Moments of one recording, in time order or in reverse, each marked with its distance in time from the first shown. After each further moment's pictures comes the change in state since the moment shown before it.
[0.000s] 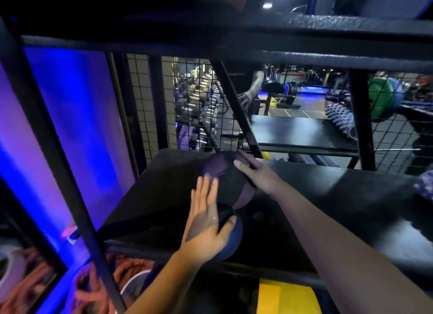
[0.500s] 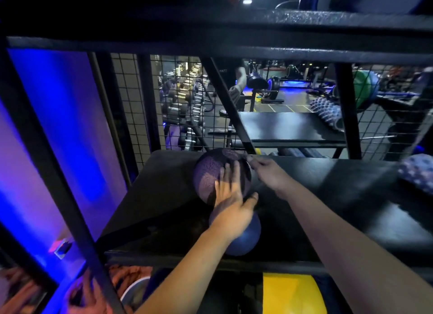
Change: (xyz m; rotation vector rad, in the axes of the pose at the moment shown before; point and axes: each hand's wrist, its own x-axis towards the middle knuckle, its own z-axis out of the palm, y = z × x) left_hand 0.058 0.026 0.023 -0.191 -0.183 -0.179; right_hand -0.020 -0.014 0.002 0.093 0.174 0.040
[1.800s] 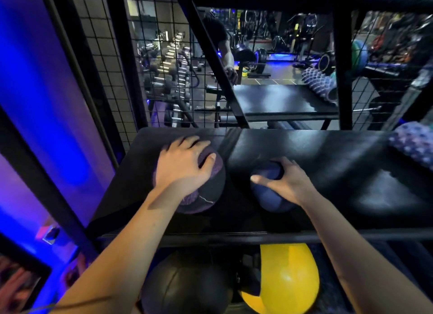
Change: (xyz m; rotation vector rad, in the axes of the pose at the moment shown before) left_hand 0.013 -0.054 -0.099 0.627 0.061 0.082; right_hand -0.057 0.078 -0.008 -0.514 0.201 0.090
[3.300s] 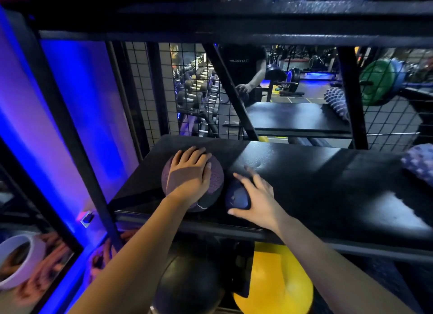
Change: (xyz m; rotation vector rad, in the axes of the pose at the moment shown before) left_hand -0.045 0.053 0.010 0.101 0.159 -0.050; right_hand -0.050 0.009 0.005 -0.152 -0.186 -0.553
